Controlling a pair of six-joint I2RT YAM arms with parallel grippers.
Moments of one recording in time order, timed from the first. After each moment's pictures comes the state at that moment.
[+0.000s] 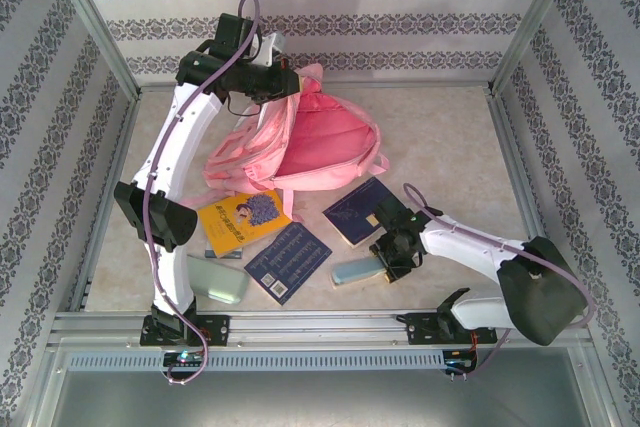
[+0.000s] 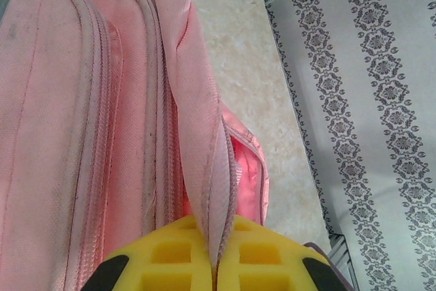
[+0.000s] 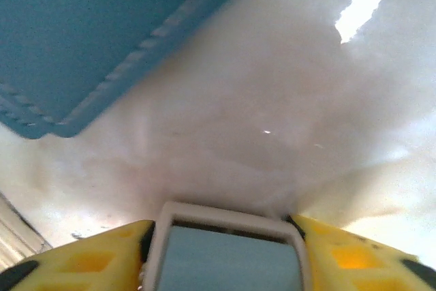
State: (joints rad) left arm -0.31 1.97 2.32 -1.08 0.53 -0.48; right arm 0.62 1.30 0.60 -0.73 -0.19 1.73
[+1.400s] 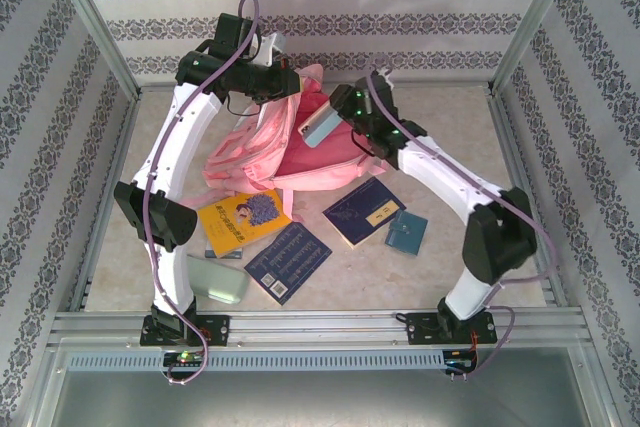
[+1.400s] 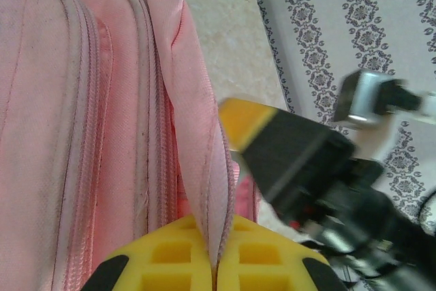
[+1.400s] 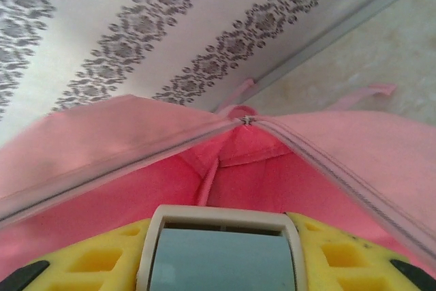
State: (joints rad) left arm -0.31 1.97 2.32 -1.08 0.56 -0.48; right arm 0.51 1.71 1.42 -0.14 0.13 1.00
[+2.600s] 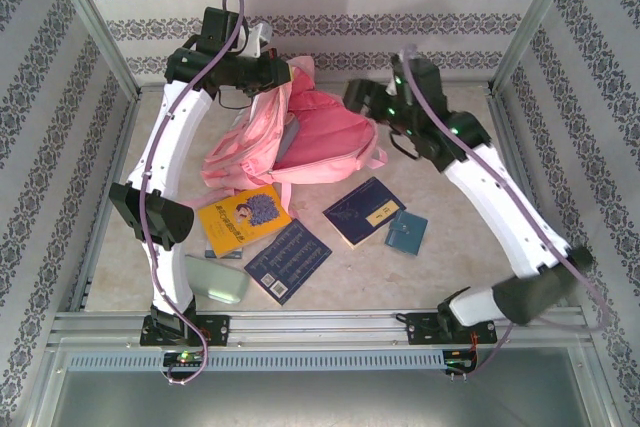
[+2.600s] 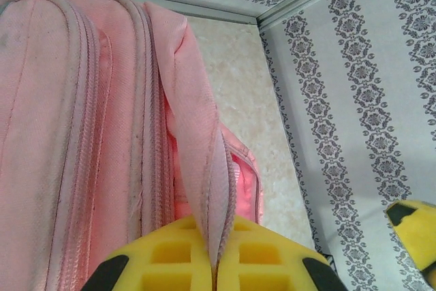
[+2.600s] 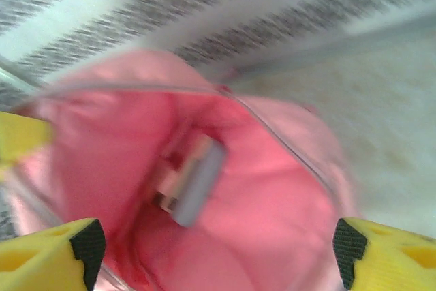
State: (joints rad) left arm -0.26 1.97 2.34 -1.05 0.55 -0.51; right arm 0.48 1.38 1.57 -0.74 0.08 0.63
